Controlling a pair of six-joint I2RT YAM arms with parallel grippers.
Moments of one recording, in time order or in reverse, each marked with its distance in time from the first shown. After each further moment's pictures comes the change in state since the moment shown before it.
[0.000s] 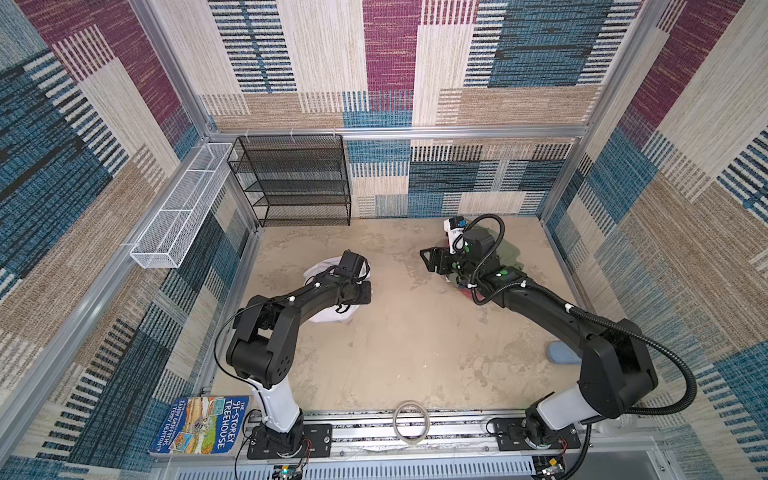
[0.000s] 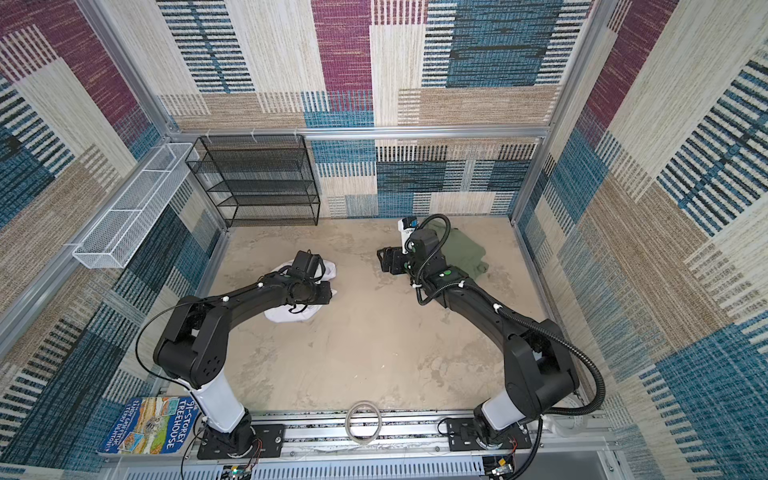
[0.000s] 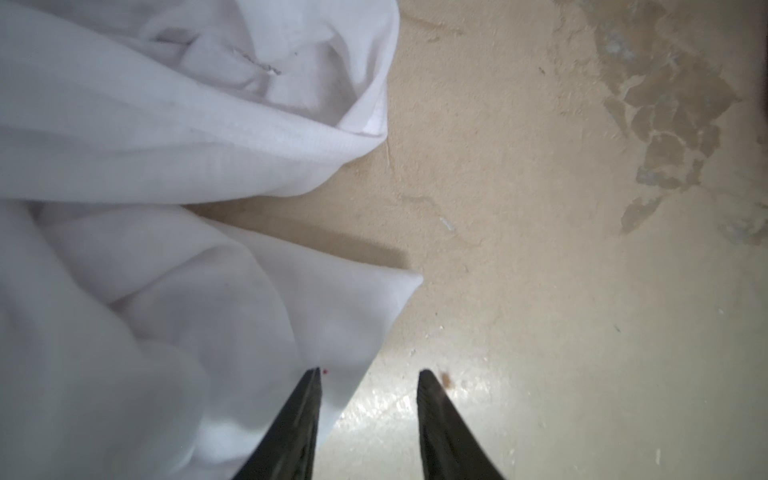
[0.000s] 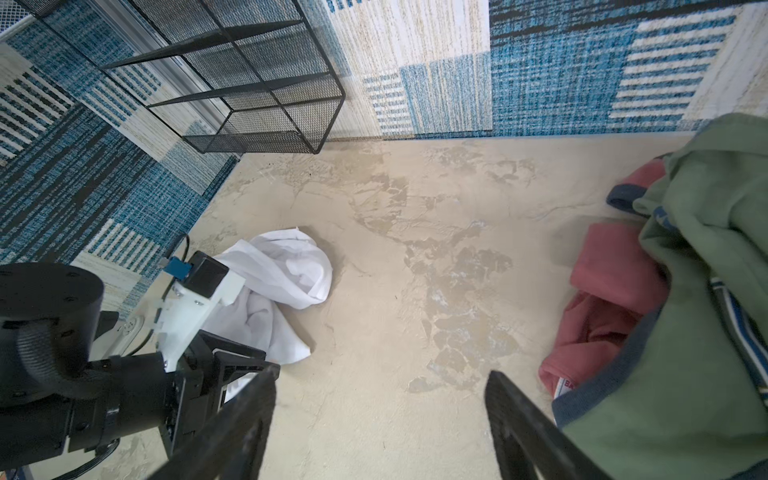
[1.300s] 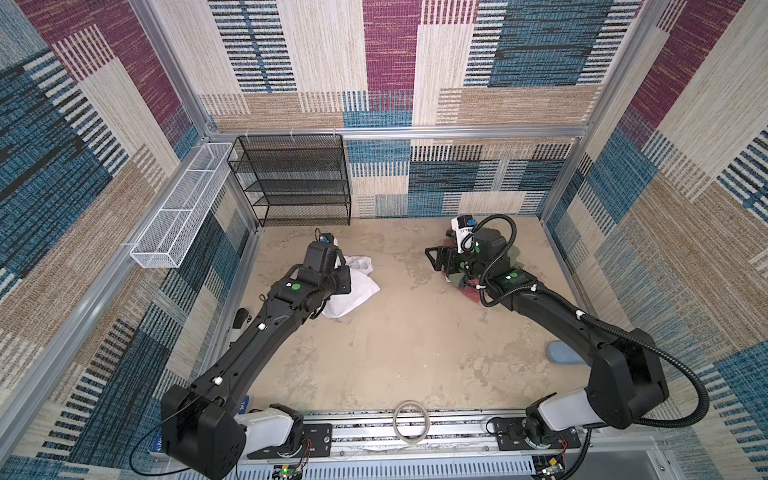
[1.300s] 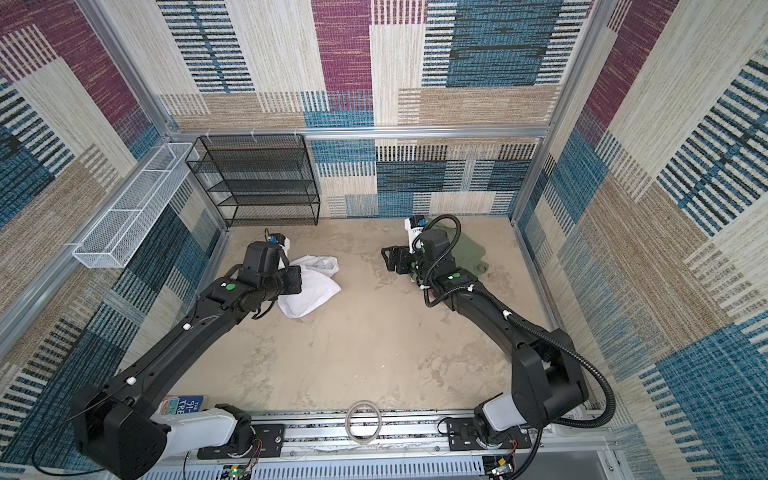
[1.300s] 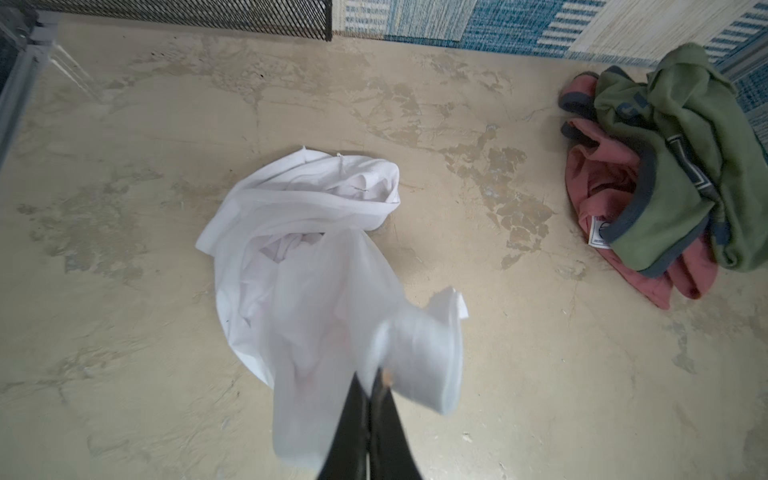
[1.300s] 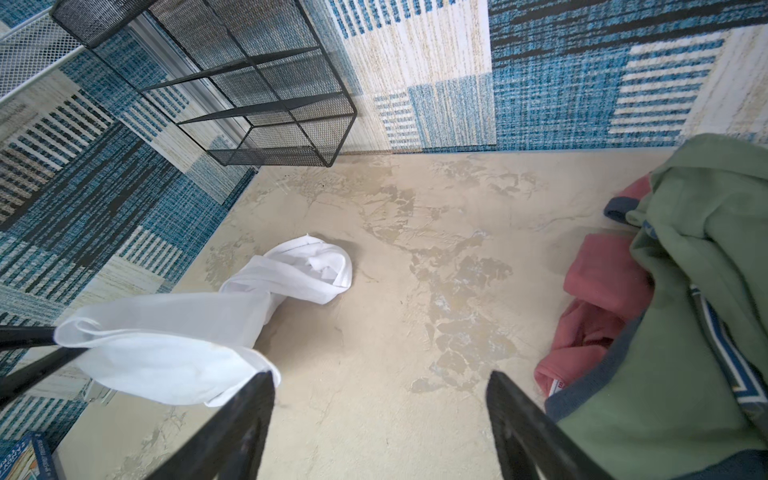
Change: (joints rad) left arm 0.006 -0.546 0.018 -0.256 -0.182 0.000; right arm -0.035 -0.064 -0.044 0.028 -0.068 -0.003
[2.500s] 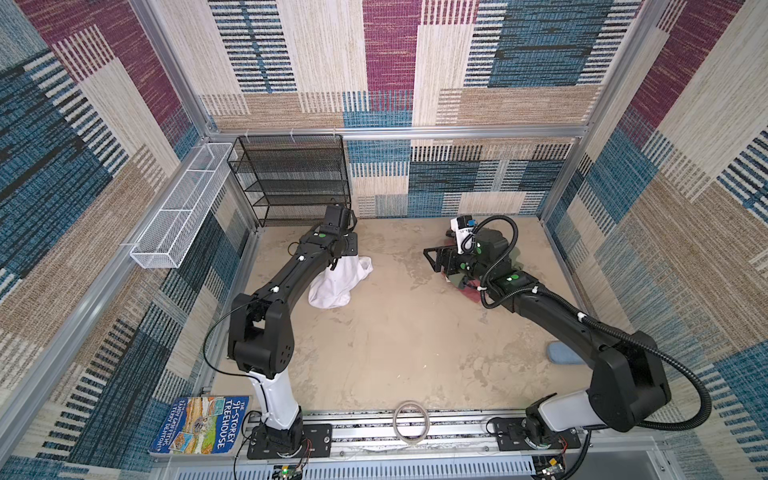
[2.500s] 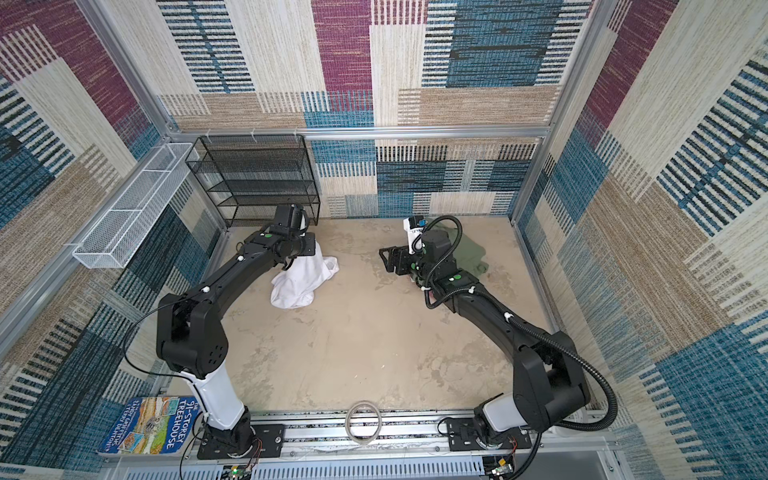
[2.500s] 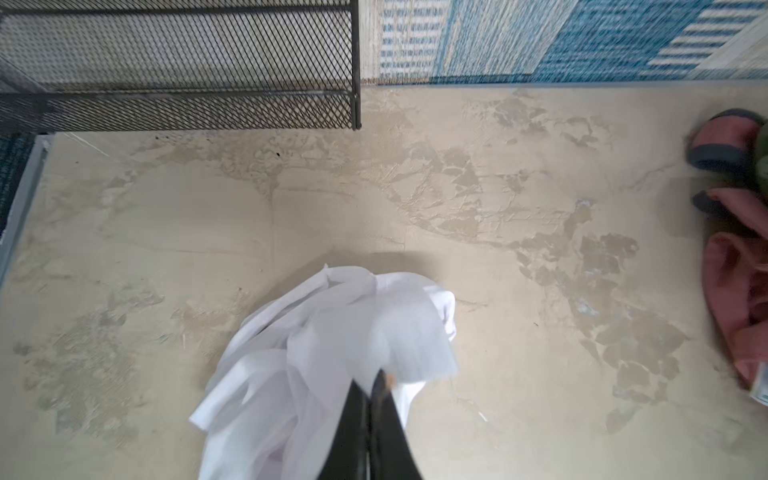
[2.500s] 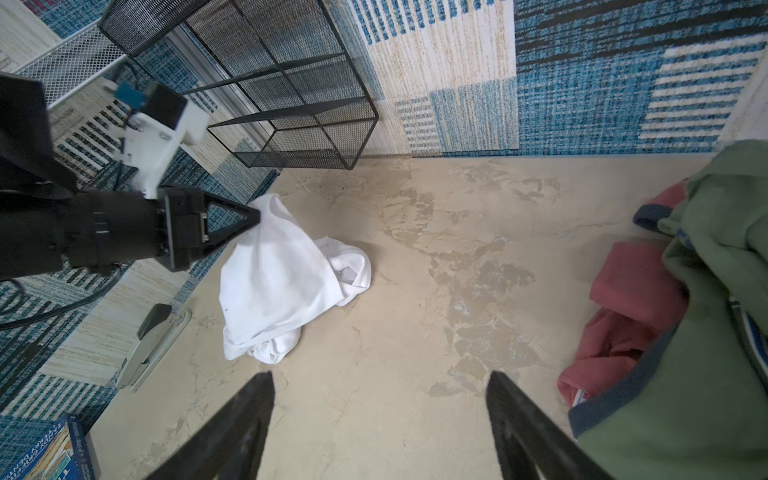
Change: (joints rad) left arm 0.097 0.624 0.444 0.099 -0.021 0.135; right arm 0.000 -0.012 -0.016 0.031 -0.048 0.011
